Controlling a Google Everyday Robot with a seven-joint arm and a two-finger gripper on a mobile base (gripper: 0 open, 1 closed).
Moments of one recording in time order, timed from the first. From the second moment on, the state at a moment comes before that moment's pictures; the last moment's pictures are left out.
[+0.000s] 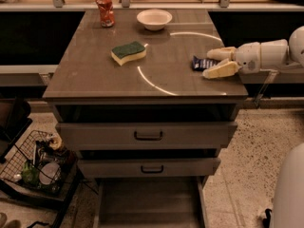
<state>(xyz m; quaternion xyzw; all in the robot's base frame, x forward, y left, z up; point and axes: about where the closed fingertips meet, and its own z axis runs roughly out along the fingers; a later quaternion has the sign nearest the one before) 0.714 -0.213 0.823 -0.48 0.68 0.31 0.46</state>
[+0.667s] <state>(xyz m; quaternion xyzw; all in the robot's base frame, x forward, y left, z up) 0.714 -0.213 0.830 -0.48 0.68 0.31 0.46</state>
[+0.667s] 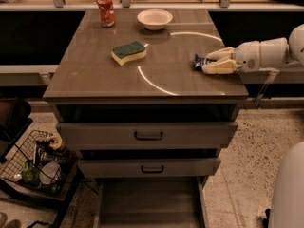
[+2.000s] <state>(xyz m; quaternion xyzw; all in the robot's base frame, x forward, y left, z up) 0.684 -0.230 0.862 -0.48 0.68 0.29 0.47</state>
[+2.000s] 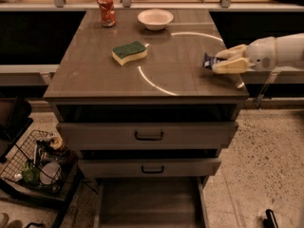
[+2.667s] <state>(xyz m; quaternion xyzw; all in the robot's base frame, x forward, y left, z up) 0.555 -0.274 0.956 -0.48 0.70 0.20 0.50</state>
